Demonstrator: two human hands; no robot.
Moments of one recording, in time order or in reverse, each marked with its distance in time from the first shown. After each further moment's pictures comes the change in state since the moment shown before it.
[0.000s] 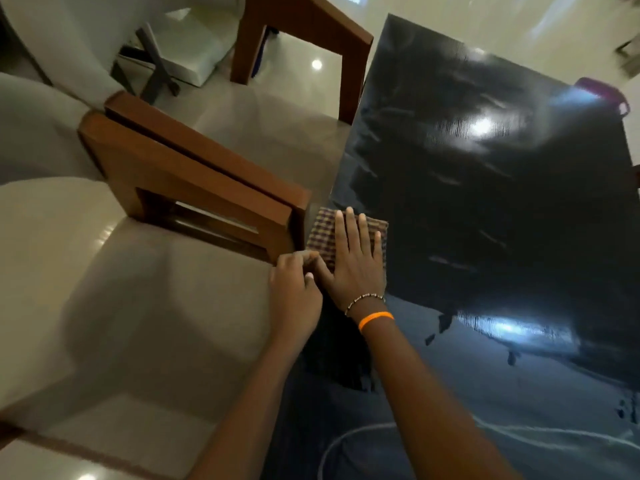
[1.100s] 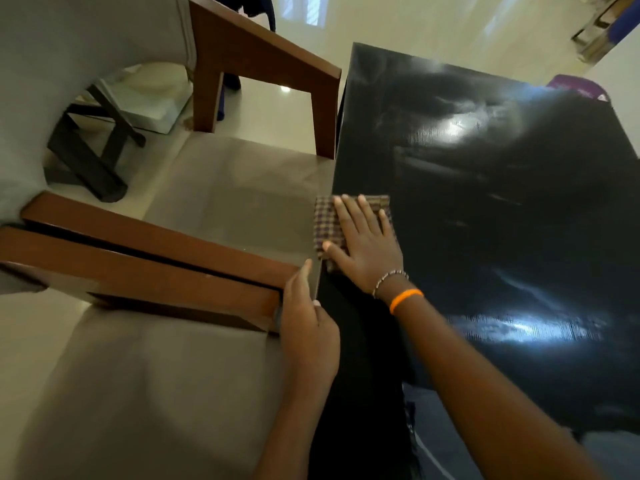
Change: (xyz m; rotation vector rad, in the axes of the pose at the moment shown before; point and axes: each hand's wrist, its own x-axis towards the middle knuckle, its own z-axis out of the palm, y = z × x) left_hand 0.075 0.036 0.032 -0.095 0.014 0.085; right_hand 0.137 0.055 -0.023 0.083 0.043 -0.044
